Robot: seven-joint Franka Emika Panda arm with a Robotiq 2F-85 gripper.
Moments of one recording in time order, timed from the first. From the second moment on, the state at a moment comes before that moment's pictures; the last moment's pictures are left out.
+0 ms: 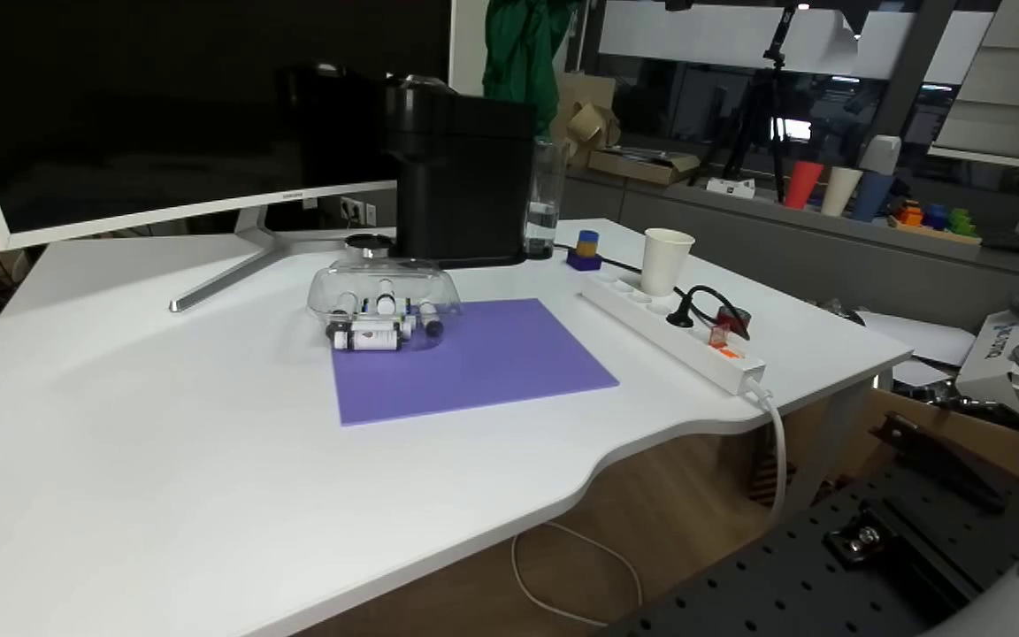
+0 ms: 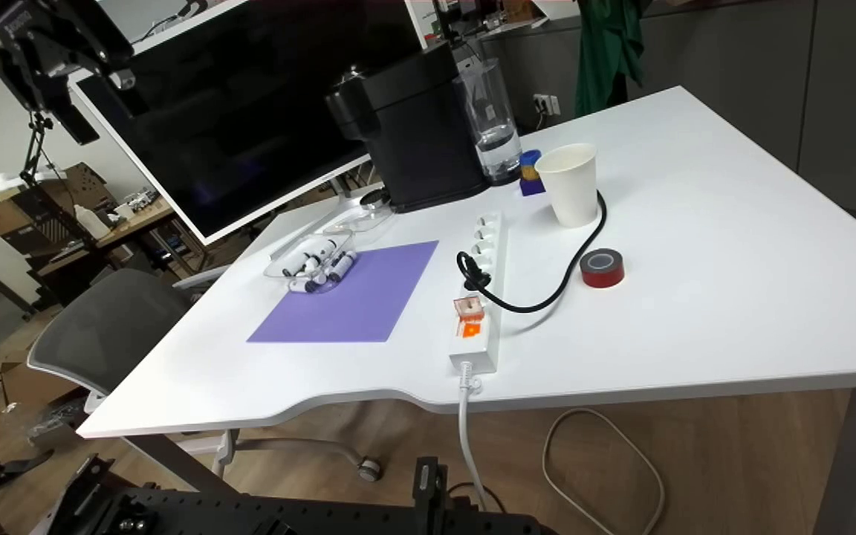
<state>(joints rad) 0.01 -0.59 -0.01 -2.51 0.02 1.92 0.00</state>
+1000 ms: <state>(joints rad) -0.01 0.11 0.04 -2.11 0.00 2.32 0.28</state>
